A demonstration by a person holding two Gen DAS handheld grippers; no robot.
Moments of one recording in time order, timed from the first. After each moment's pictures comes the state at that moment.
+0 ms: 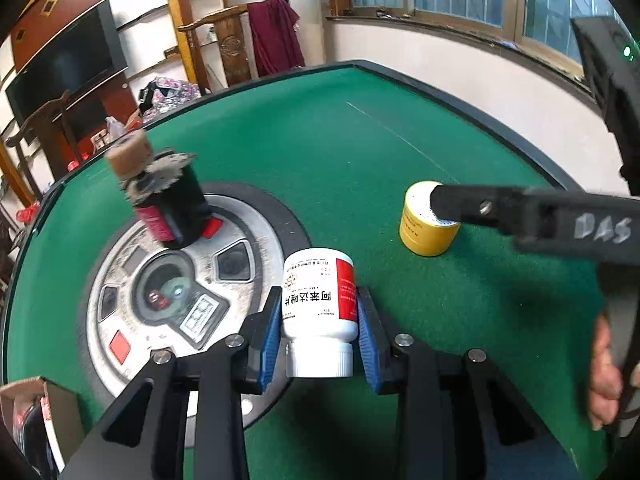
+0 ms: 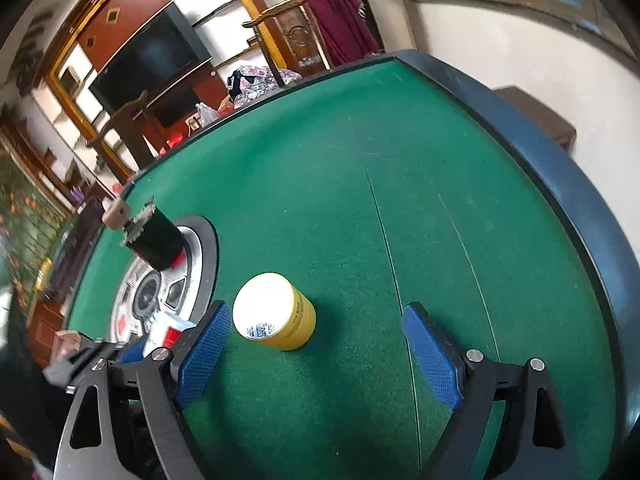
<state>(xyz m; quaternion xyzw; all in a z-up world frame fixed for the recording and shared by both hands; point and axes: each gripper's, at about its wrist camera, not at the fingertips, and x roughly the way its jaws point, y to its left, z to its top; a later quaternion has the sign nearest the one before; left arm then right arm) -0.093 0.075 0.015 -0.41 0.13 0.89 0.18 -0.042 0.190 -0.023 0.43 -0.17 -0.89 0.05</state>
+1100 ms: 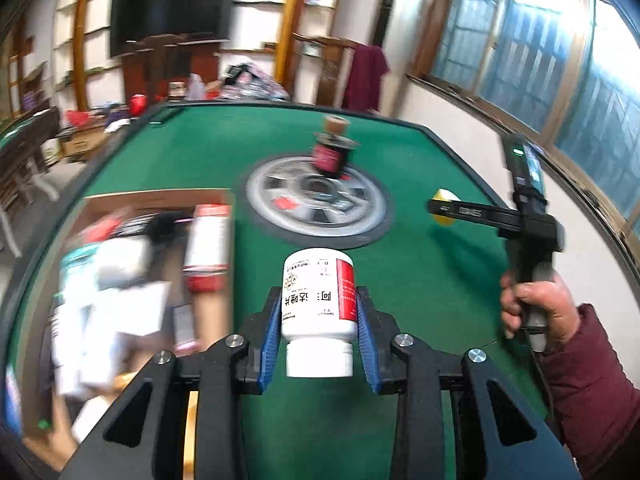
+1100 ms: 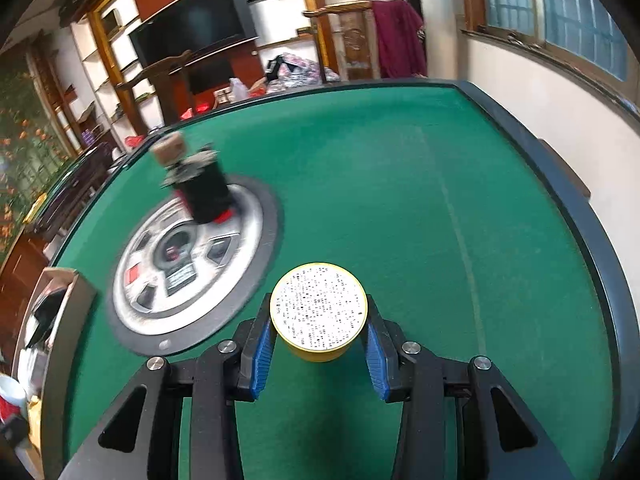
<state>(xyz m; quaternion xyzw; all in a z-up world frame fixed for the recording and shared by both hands) 0.088 -0.106 0.081 -0.37 -0.05 0.92 0.09 -0.015 0.121 -0.011 0.41 -0.06 -0.90 0.08</state>
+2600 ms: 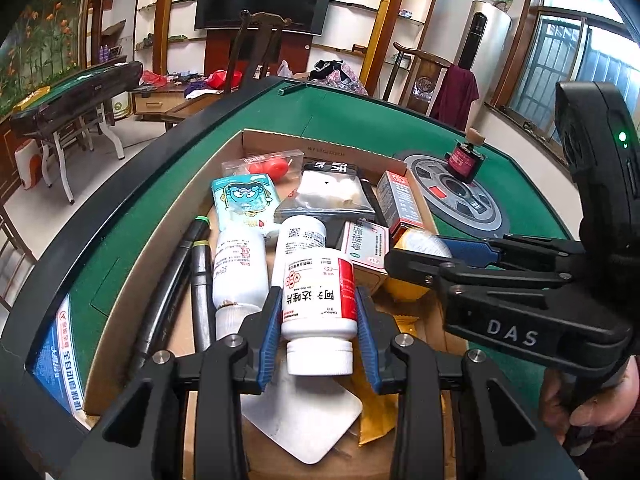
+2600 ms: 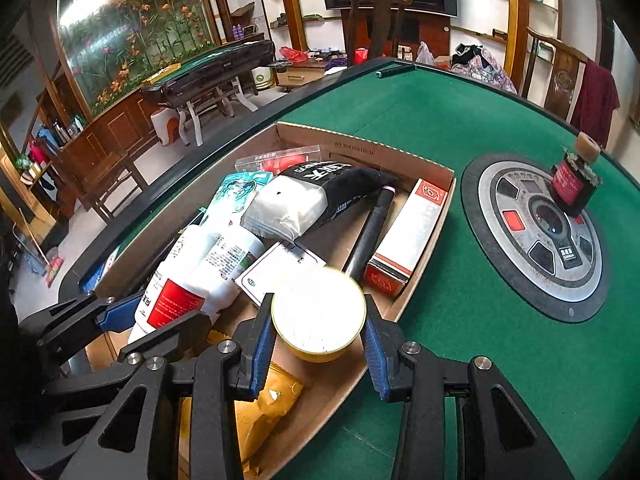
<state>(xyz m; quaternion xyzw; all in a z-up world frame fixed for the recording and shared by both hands) 0.124 -0.234 0.037 -0.38 -0.12 0.92 -0.02 0.088 -0.171 -0.007 0.44 0.09 -0.84 0.31</state>
